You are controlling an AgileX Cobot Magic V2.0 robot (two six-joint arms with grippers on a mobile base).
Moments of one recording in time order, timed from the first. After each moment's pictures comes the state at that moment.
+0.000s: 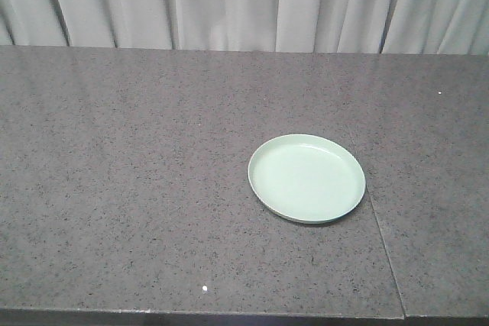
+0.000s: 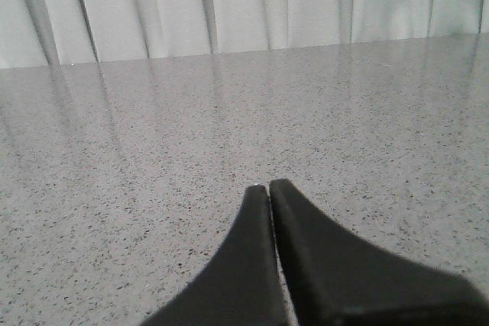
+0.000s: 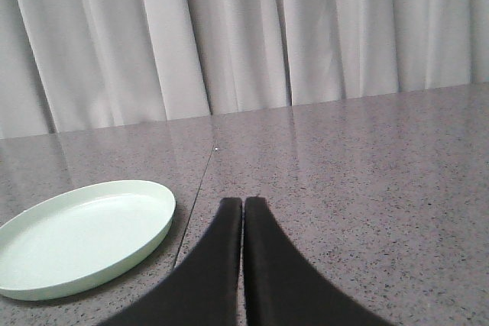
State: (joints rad) left arm 0.04 -0.01 0.03 0.33 0.19 -0.41; right arm -0.01 -0.01 0.03 -0.06 0.05 0.21
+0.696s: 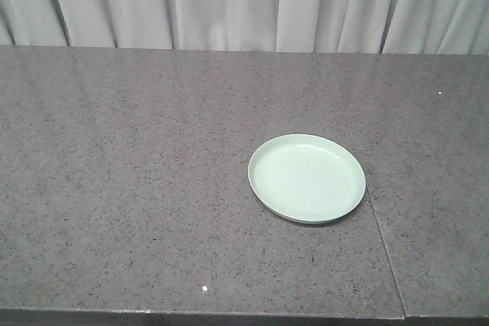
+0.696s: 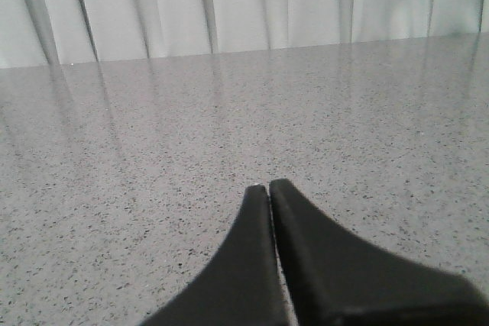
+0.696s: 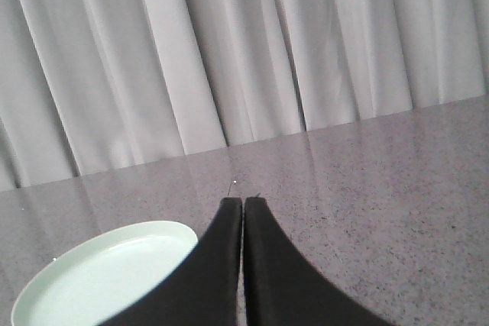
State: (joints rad) left arm 0.04 -0.01 0.03 0.33 0.19 -0.41; right arm -0.01 -0.01 0.00 0.03 0.00 0.21
